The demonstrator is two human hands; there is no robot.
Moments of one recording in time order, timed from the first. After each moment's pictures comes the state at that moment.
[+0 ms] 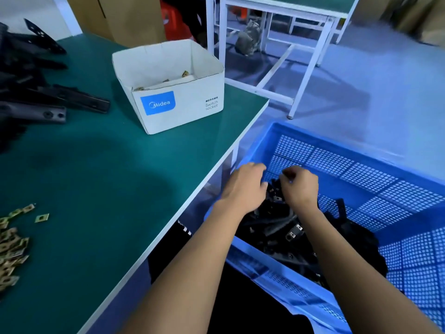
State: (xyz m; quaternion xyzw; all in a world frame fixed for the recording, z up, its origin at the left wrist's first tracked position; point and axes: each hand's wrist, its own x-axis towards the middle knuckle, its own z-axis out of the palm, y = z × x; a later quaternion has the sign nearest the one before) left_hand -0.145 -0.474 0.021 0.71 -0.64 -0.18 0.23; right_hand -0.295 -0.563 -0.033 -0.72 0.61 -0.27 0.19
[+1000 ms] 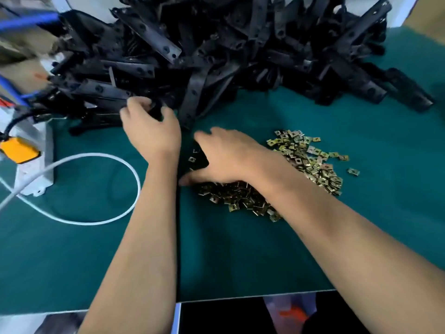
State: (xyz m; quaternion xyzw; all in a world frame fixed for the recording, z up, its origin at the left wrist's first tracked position) left_hand 0.160 0.013 0.109 0.83 0.14 0.32 0.43; right_hand 0.109 -0.123 0.124 -0.98 -0.19 0.05 0.09
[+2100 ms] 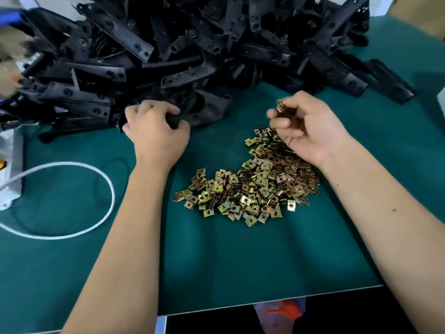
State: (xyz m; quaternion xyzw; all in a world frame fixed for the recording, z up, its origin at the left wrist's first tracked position) left_hand 0.156 -0.014 0.105 0.94 -0.02 0.19 0.28; right_hand 0.103 -0.276 0.115 -0.45 0.09 0.03 0.89
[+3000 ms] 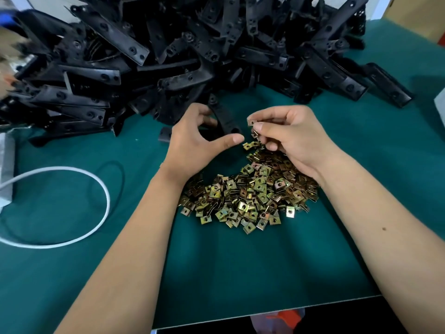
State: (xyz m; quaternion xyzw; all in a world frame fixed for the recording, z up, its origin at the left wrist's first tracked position) left_hand 0.153 -0.056 0.089 0.86 -0.17 0.06 0.48; right_hand 0.102 -0.266 0.101 -0.70 0.00 -0.05 0.71
